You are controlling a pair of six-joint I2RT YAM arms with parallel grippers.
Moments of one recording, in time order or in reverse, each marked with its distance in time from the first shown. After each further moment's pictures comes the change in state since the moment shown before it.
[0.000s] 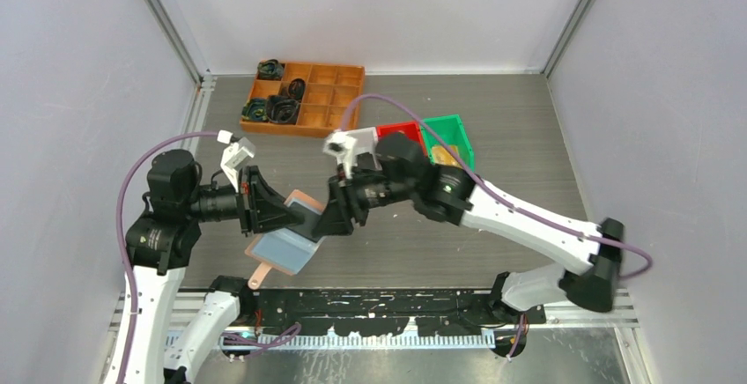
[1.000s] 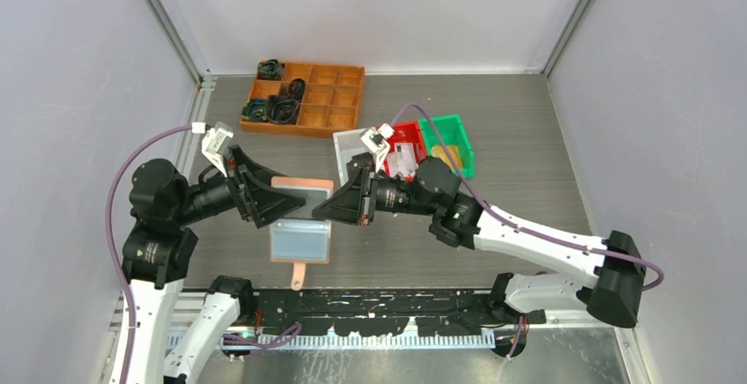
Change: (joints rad) left arm -0.002 -0.059 -0.025 0.262 -0.228 -0.339; right arm -0.008 -0.138 -0.355 0.690 0.108 0.383
